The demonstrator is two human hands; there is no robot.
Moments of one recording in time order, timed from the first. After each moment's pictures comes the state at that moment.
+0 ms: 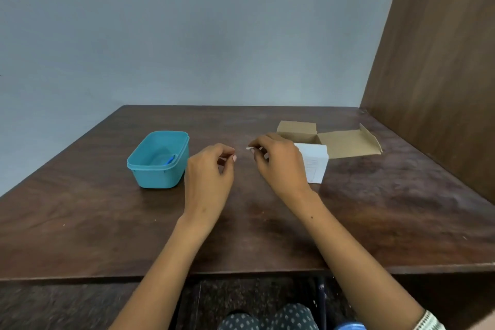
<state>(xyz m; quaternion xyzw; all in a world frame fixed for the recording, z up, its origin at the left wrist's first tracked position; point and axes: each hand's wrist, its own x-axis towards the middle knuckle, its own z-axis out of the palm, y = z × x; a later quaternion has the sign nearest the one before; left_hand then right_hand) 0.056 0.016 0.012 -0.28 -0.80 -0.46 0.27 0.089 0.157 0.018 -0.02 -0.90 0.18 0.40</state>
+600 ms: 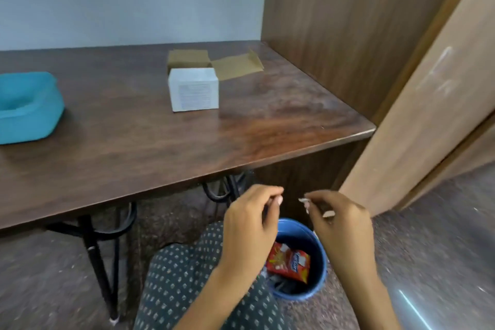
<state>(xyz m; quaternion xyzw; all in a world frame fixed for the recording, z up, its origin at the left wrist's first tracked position) 0.281 0.086 -0.090 -0.48 -0.71 -0.52 0.06 0.404 0.183 -0.079 -0.37 -0.84 0.19 0.36</state>
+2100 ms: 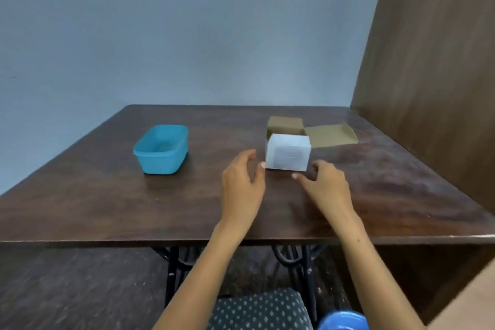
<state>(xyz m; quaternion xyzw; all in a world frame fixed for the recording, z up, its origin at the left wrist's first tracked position) 0.133 0.055 -0.001 -0.25 -0.79 -0.54 0.17 0.193 0.200 0.003 -0.30 -0.88 0.28 0.23</state>
